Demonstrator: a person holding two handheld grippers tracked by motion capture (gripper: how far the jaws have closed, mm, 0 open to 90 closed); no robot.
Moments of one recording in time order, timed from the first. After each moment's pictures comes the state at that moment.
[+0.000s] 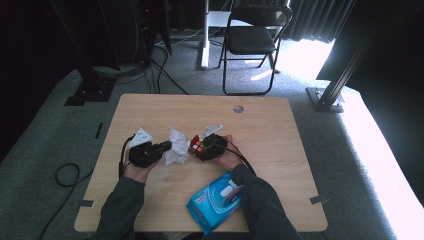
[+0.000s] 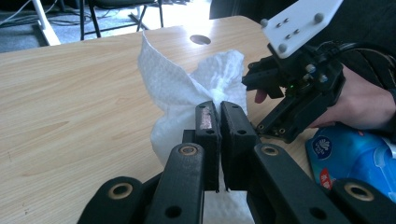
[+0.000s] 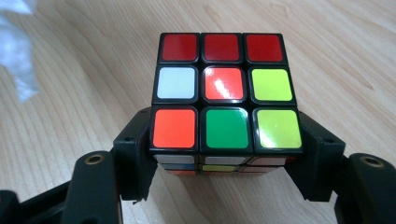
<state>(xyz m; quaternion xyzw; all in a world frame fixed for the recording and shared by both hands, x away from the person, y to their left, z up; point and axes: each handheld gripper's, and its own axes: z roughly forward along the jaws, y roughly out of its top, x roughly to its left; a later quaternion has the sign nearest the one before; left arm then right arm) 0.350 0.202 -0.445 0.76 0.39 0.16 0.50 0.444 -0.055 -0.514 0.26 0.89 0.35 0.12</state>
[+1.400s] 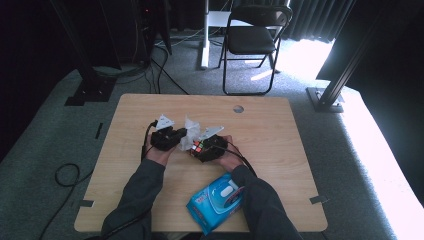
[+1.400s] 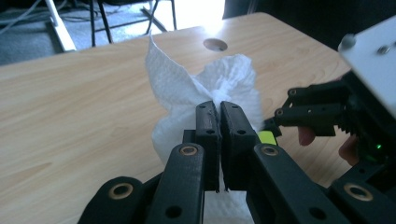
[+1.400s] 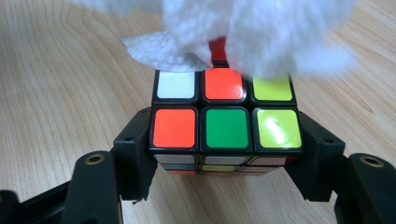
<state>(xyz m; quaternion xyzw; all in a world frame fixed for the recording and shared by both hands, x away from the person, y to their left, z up) 0.410 0.149 -0.453 0.76 0.41 0.18 0.46 0.436 -0.056 -0.508 0.23 0.89 0.38 0.12</state>
